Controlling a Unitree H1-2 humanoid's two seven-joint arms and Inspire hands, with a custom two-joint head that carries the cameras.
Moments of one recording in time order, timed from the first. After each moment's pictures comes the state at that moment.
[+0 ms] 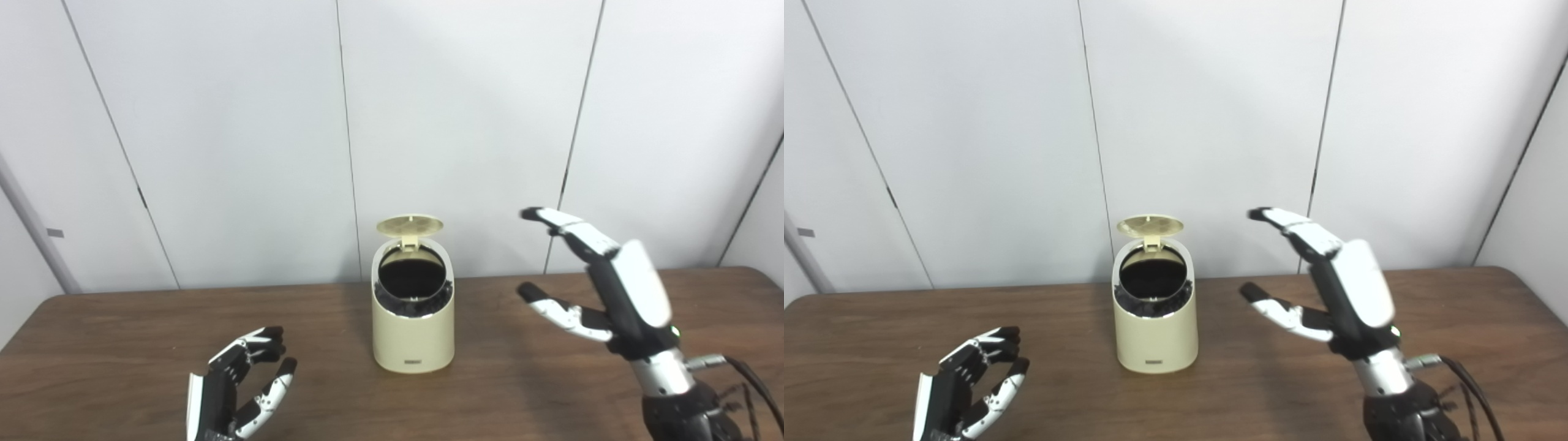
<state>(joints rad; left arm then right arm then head) -0.11 0.02 0.07 0.10 0.12 -0.44 0.14 -0.33 -0.33 0.01 -0.21 -0.61 -0.29 -0.09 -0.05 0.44</state>
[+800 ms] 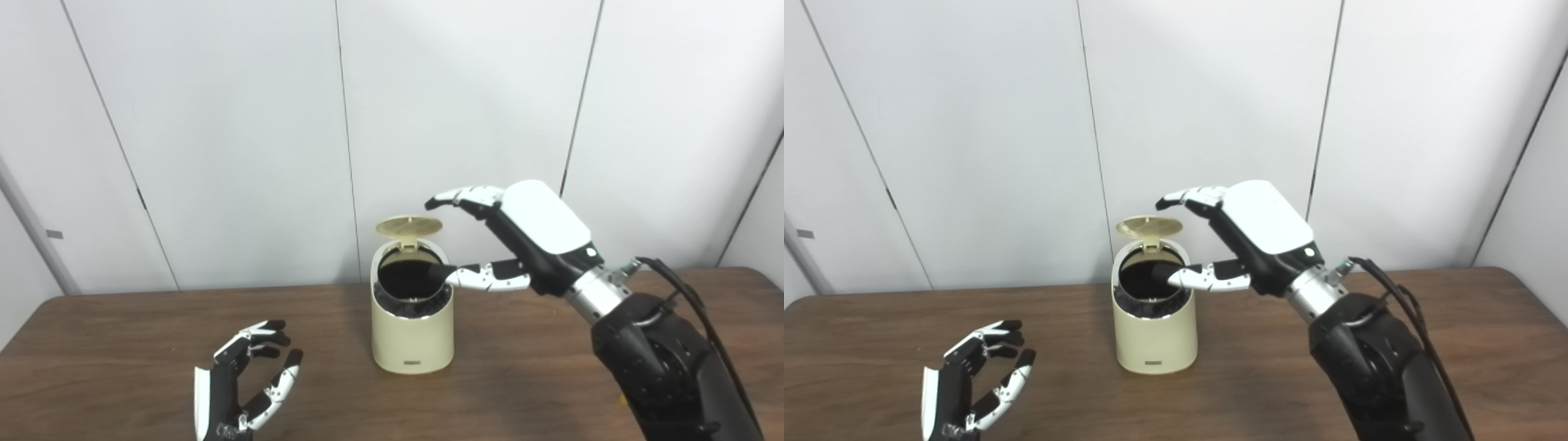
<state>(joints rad) -0.13 0.04 -0.04 0.12 0.26 -0.44 0.36 -0.60 -0.34 0.17 -0.35 -0.82 0.05 0.37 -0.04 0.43</state>
